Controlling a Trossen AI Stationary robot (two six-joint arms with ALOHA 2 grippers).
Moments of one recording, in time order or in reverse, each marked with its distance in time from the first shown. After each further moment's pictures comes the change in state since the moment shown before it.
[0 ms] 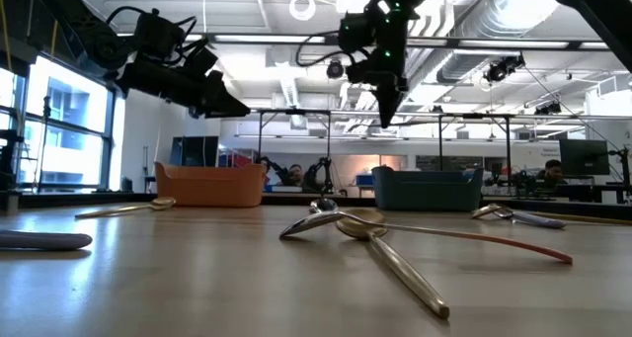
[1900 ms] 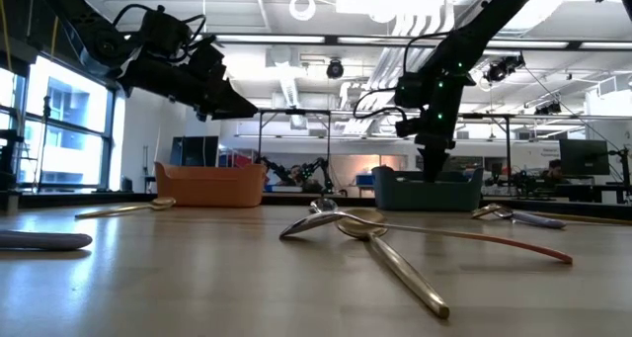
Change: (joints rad) left arm -0.095 0.000 0.000 -0.031 0.000 -0.071; right arm -0.259 -0.226 -0.756 0.626 -0.175 -0.211
